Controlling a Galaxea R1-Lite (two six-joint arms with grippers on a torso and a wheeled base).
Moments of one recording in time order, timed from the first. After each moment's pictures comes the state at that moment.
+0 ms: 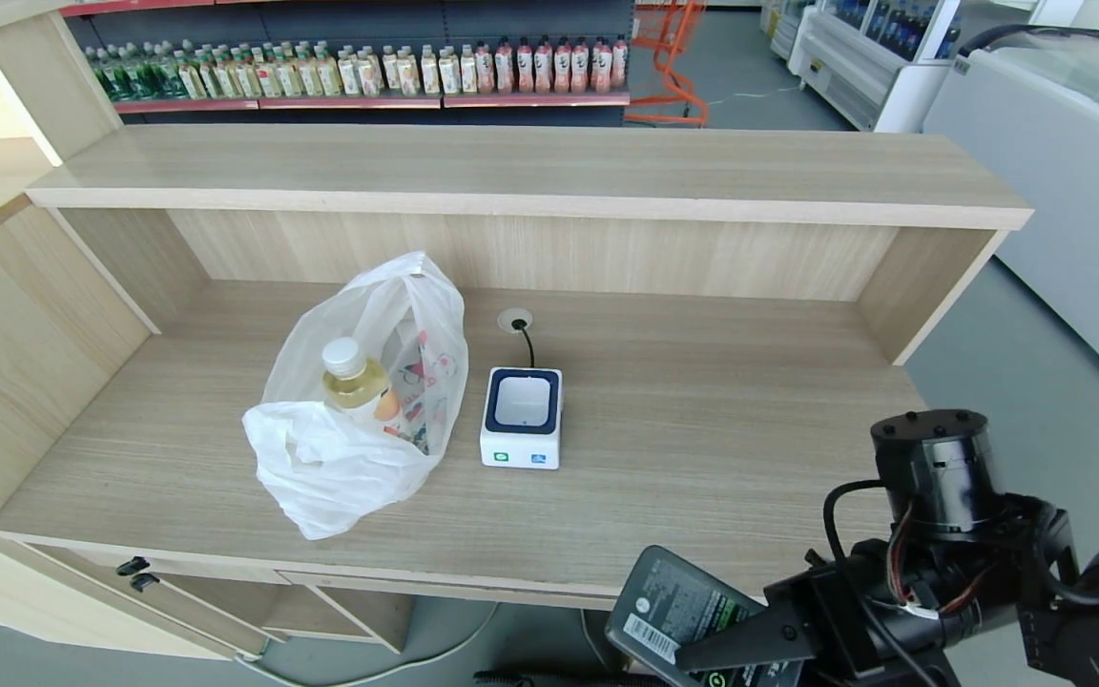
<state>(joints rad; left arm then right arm) 0.00 0.00 0.00 0.05 0.13 0.01 0.52 1.72 -0.49 -0.68 1.12 -2.60</state>
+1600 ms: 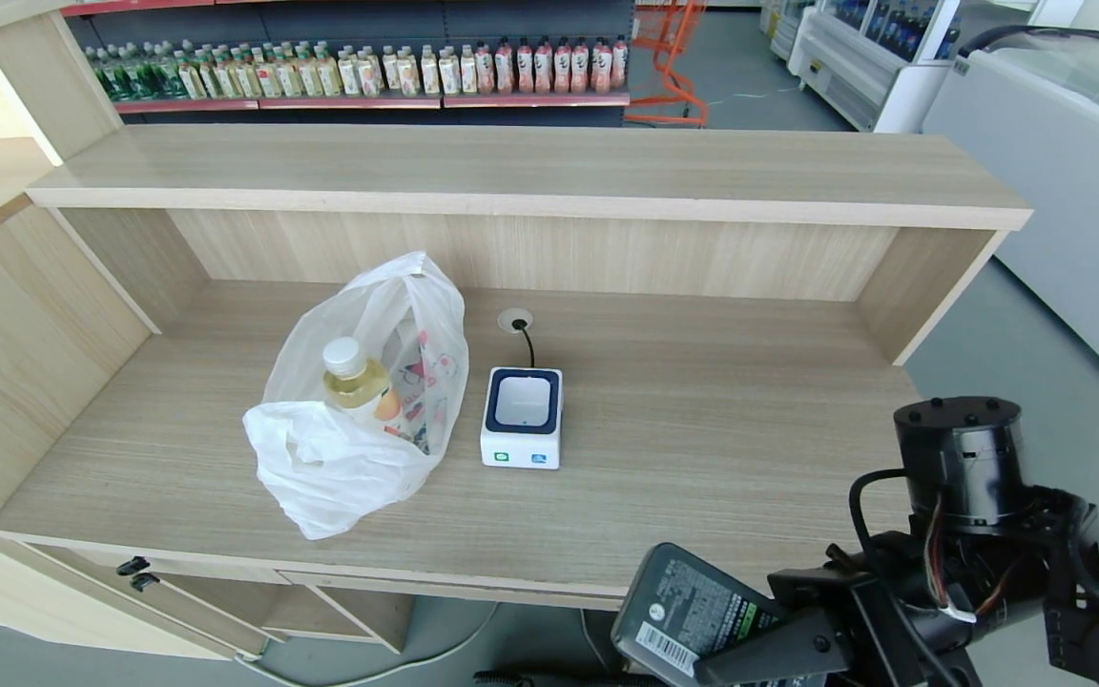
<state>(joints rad) 0.00 0.00 0.00 0.05 0.13 0.01 0.52 1.67 -0.50 -0.69 1.19 -2.69</state>
